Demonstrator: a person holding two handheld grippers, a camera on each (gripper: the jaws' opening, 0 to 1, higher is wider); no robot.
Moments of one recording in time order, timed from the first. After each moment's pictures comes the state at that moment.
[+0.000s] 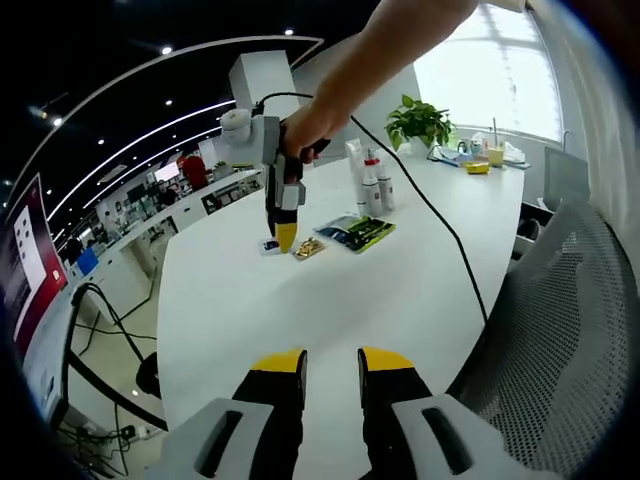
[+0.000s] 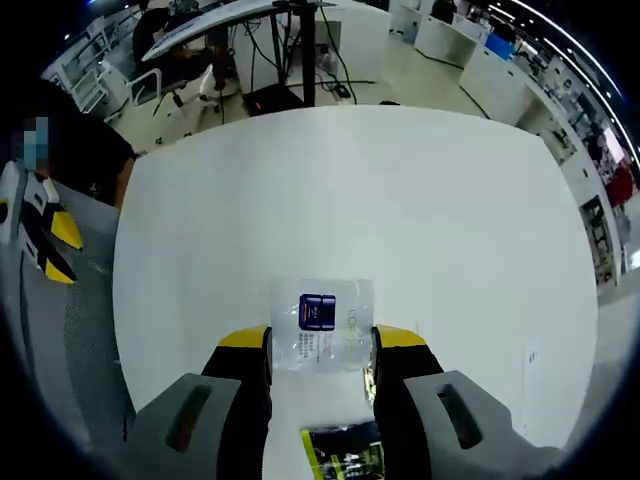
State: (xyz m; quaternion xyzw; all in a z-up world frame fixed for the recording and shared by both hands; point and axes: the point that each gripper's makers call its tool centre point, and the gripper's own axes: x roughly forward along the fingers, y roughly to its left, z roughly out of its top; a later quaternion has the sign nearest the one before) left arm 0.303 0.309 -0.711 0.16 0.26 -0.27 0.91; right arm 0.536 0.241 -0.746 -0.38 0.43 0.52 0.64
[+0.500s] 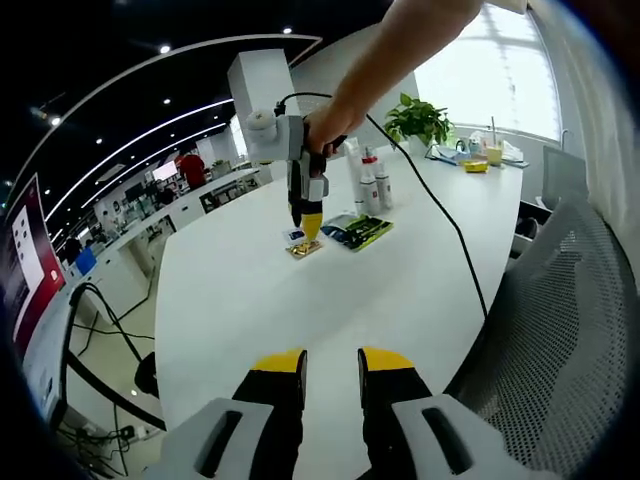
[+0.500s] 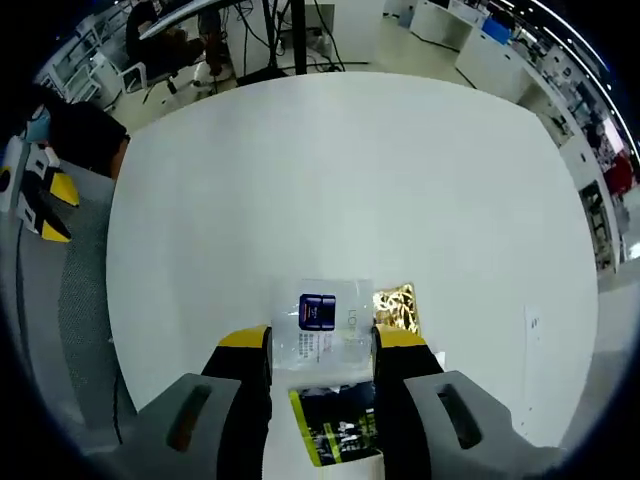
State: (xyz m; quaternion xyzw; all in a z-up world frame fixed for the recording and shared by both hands) left arm 0.302 0.306 -0.713 0.16 0.26 -0.28 0.91; right arm 0.531 0.198 -0.754 -0.39 0.45 0.50 0.63
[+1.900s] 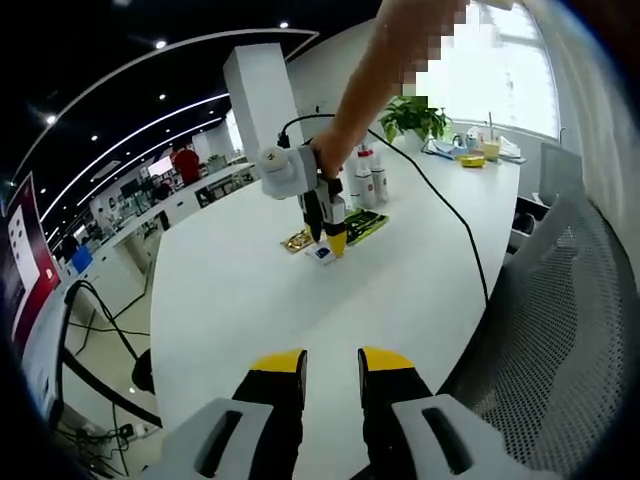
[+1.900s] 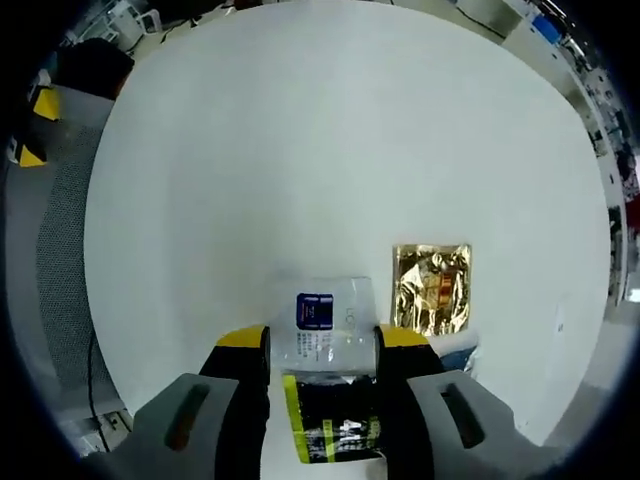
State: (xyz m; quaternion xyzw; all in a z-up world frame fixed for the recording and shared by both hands) left arm 0.300 0.305 -0.719 0.16 0.27 -0.28 0.90; right arm 0.521 0.165 -0.816 -0.46 0.49 0.50 0.55
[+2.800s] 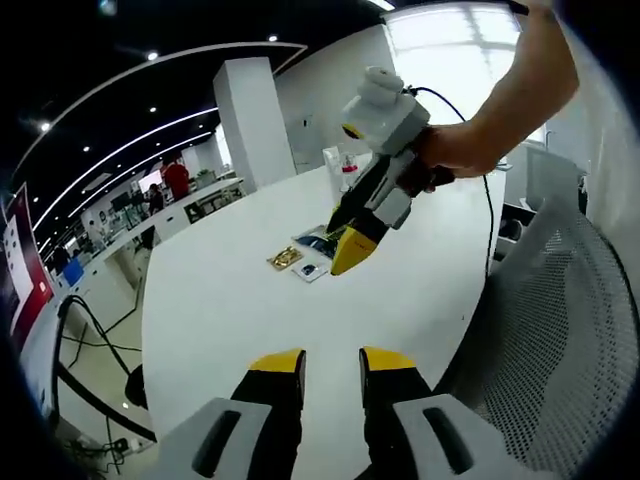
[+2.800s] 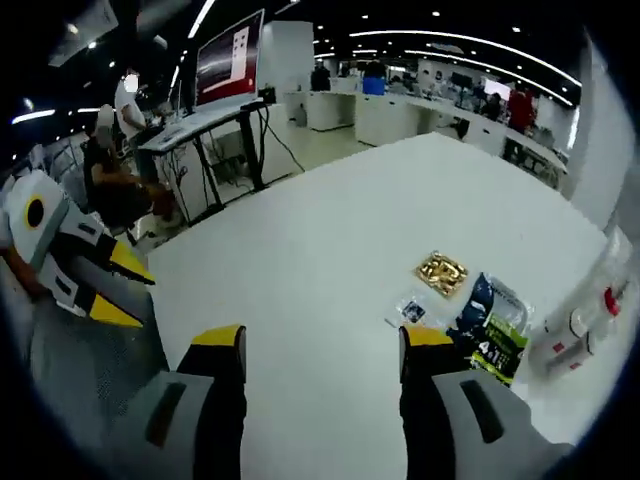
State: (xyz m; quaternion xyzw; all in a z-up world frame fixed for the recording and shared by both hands) left arm 0.296 0.291 -0.711 0.16 0.25 -0.31 0.90; right arm 0.389 0.203 -0.709 -0.07 0.32 0.40 0.85
